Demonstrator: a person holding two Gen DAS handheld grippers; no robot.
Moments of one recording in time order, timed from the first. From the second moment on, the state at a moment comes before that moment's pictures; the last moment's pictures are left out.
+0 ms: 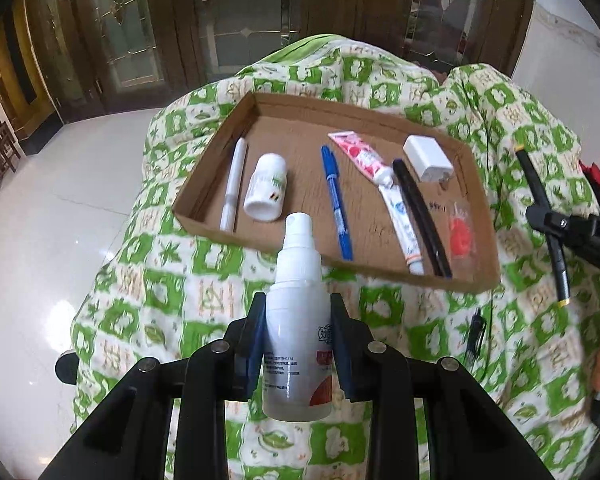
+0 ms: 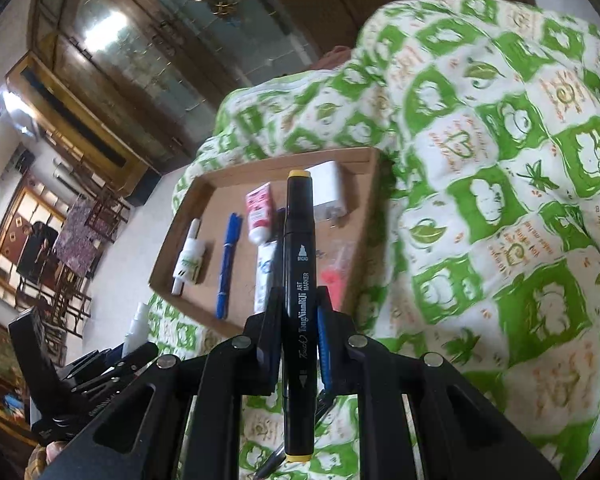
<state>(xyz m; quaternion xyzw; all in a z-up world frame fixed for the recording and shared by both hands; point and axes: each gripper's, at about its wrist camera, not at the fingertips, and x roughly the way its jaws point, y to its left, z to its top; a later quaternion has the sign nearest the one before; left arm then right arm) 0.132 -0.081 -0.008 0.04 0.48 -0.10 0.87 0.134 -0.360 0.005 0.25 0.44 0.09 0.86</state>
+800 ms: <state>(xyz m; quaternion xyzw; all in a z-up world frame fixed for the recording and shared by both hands) 0.226 -0.100 -0.032 -0.01 0.51 -0.11 0.85 0.182 -0.333 -0.026 0.25 0.50 0.13 0.82</state>
